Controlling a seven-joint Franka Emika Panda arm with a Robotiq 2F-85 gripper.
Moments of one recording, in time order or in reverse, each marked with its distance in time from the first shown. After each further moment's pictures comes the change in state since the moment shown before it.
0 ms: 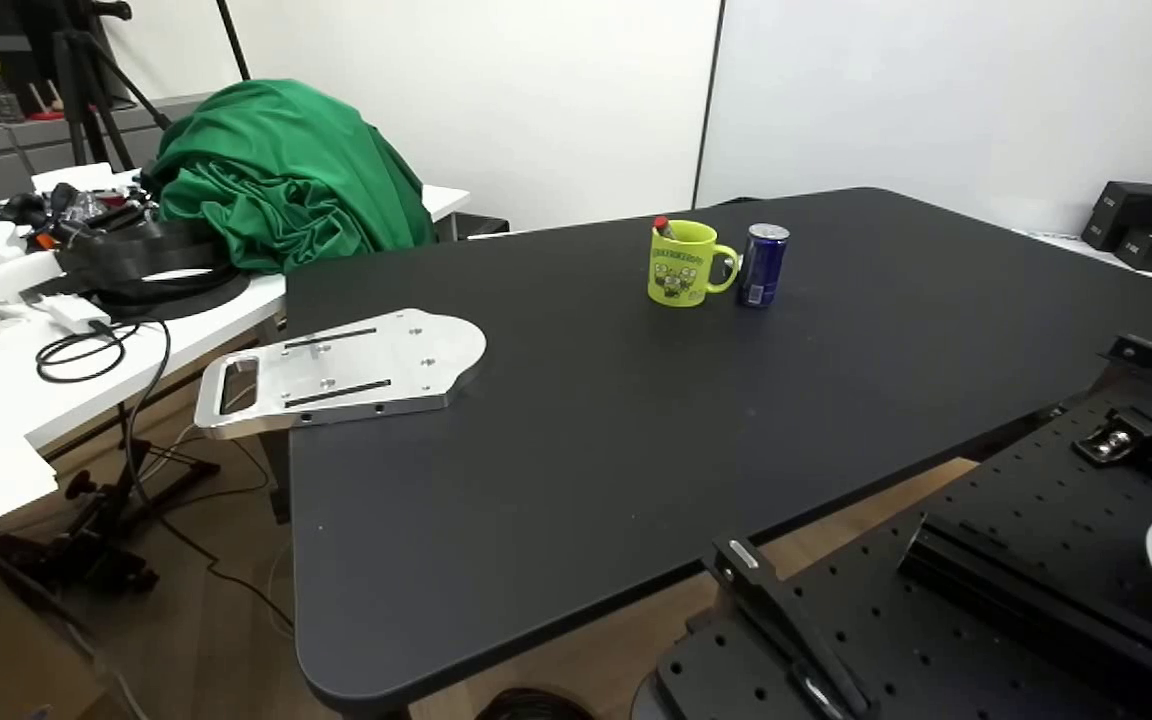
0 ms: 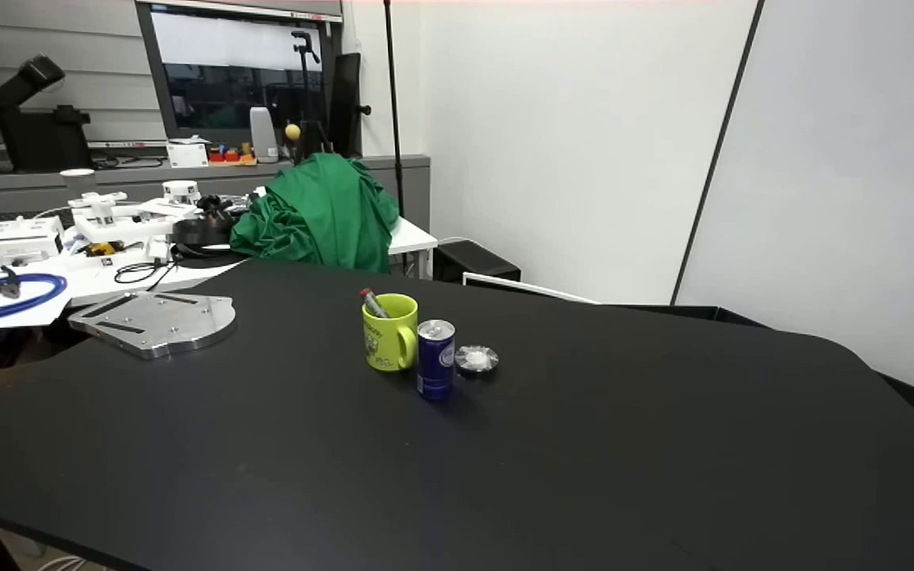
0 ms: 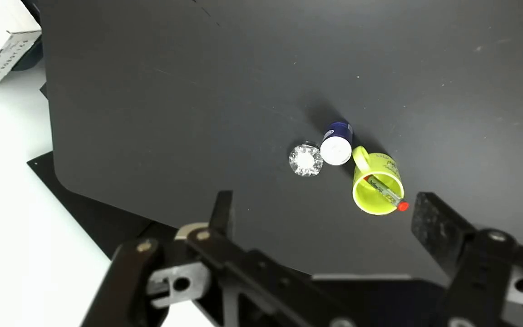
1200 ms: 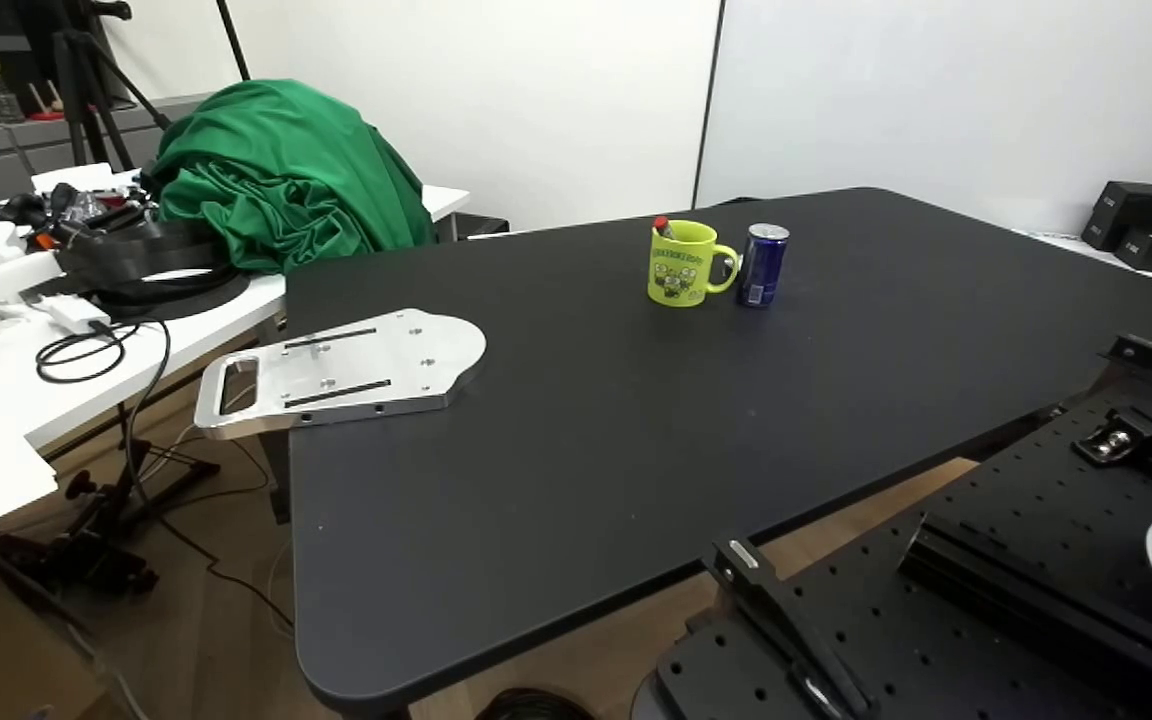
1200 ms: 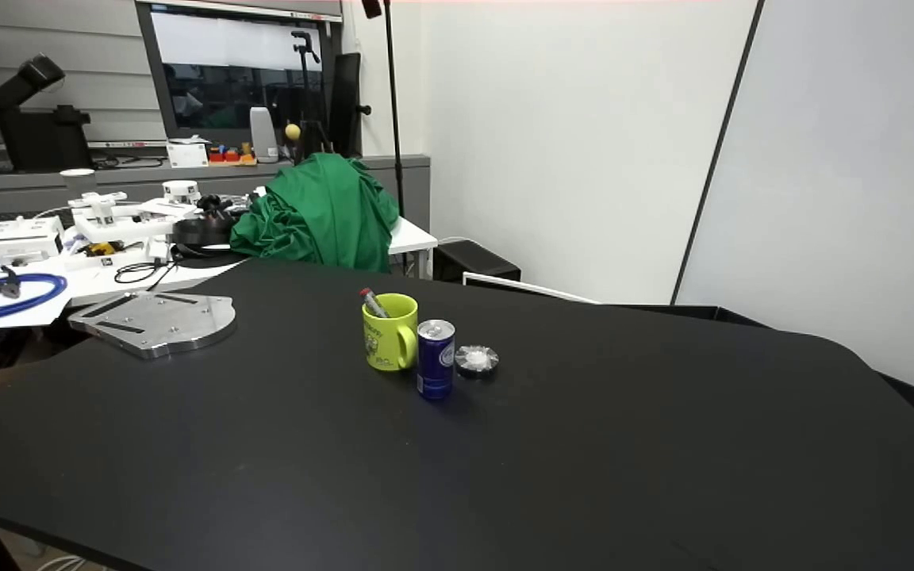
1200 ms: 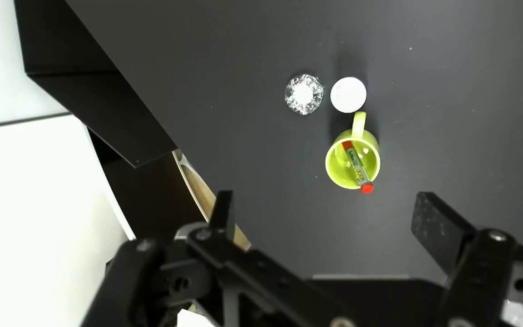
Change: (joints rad) arm 0.127 0.316 -0.021 0.183 -0.002 0.197 -0.536
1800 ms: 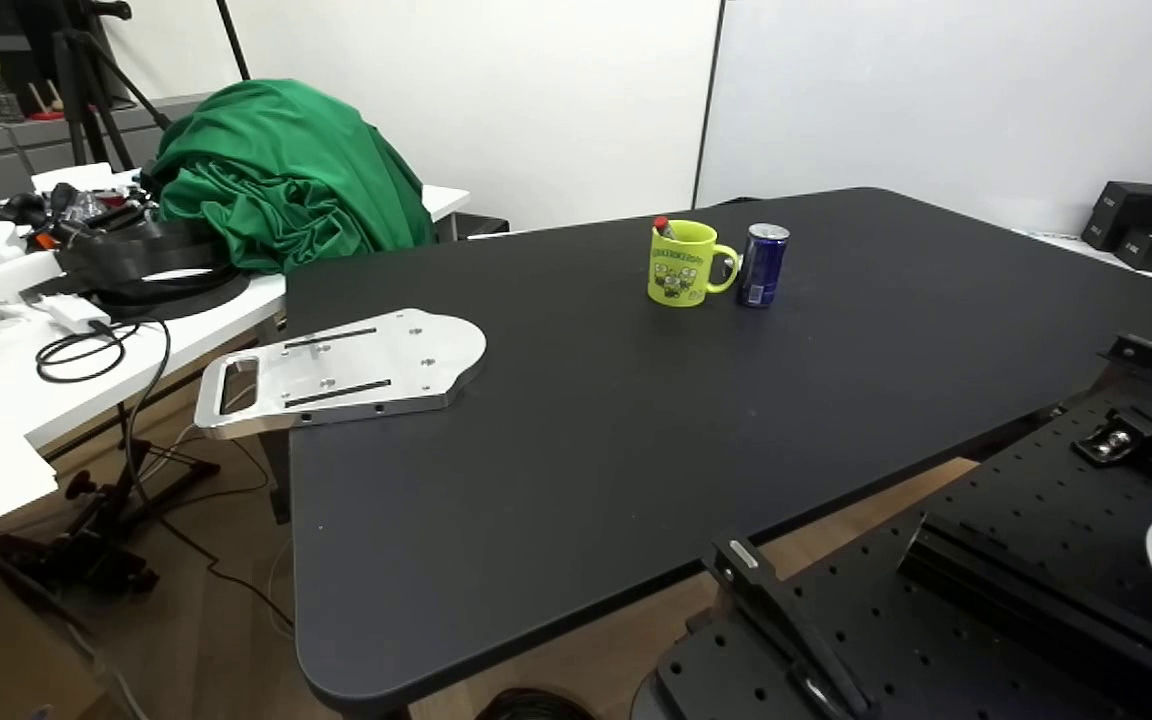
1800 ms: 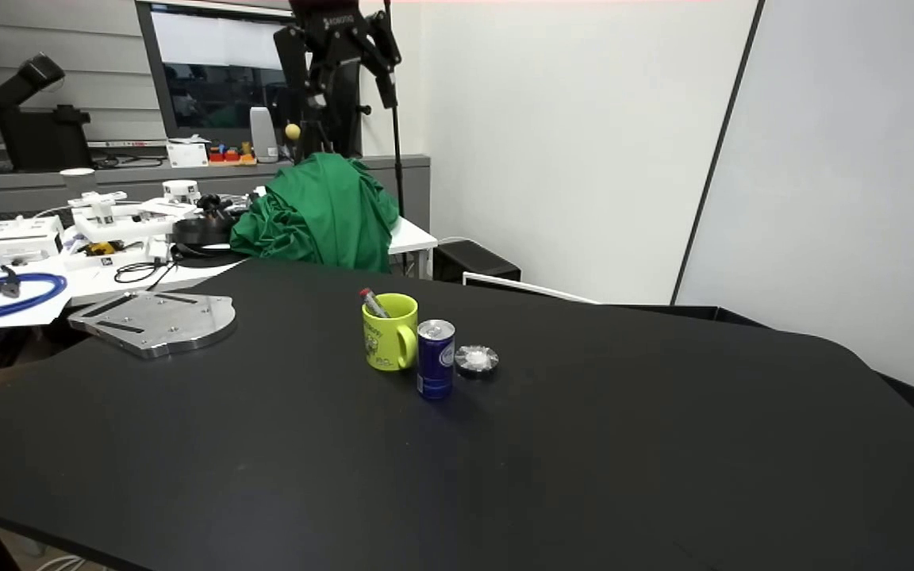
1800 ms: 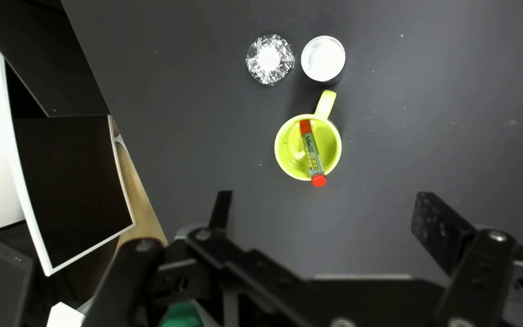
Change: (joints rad) arm 0.019 0.216 0.122 -0.018 -0.042 0.106 -0.041
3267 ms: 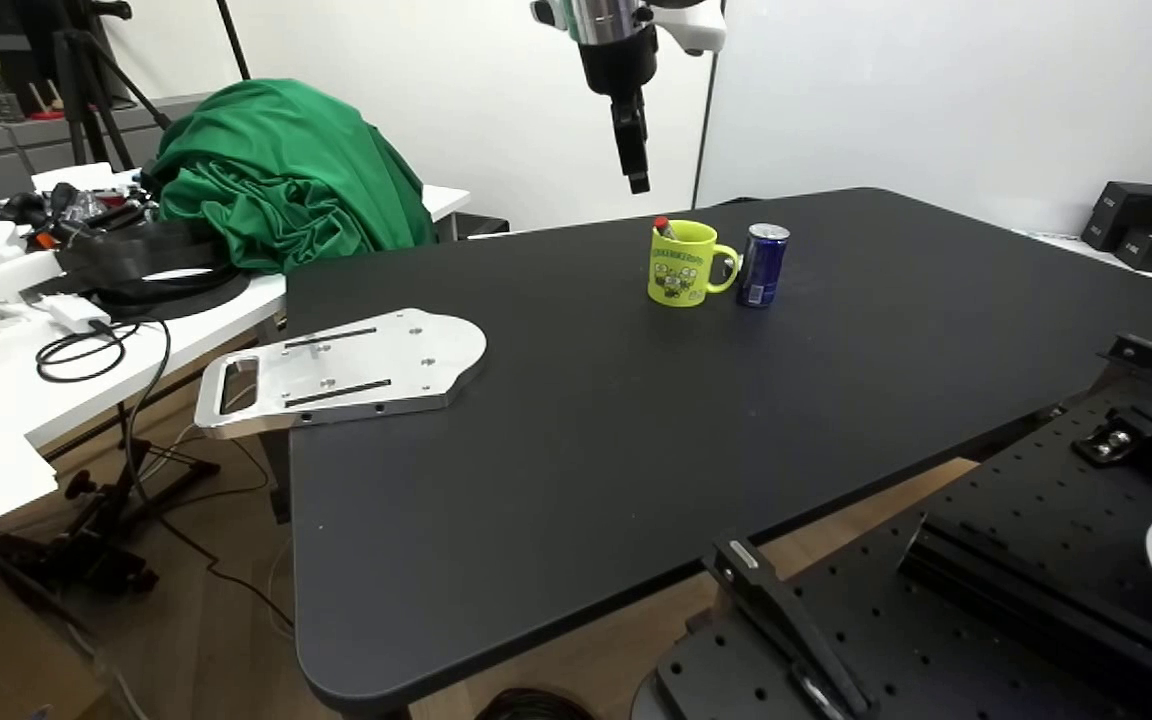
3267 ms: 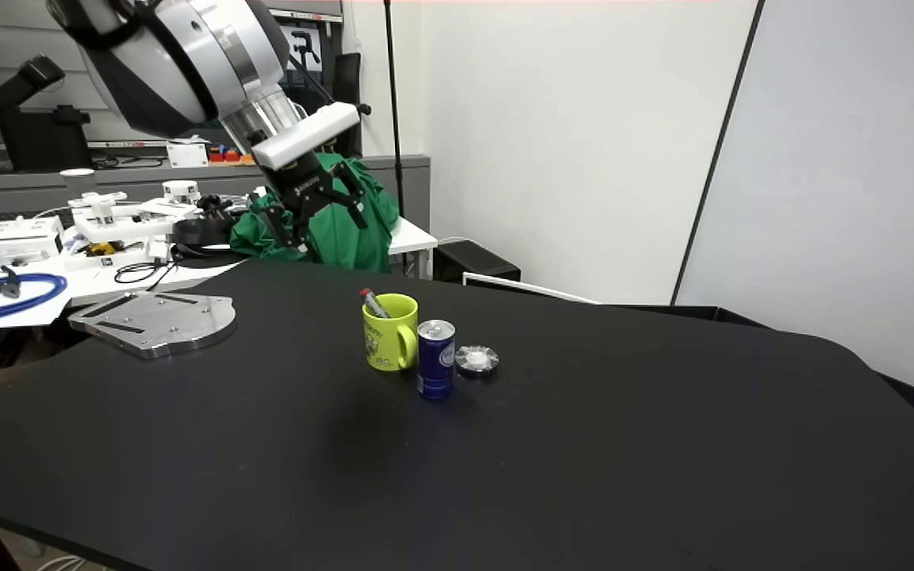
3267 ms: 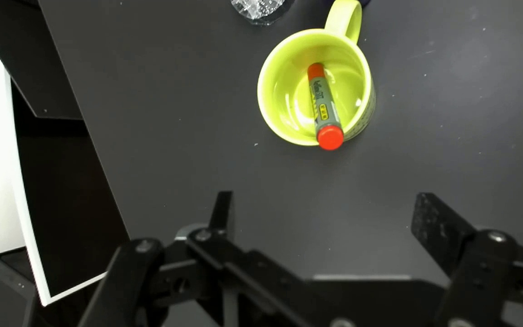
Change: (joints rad) arm 0.078 0.416 0.050 0.060 -0.442 0.243 0.618
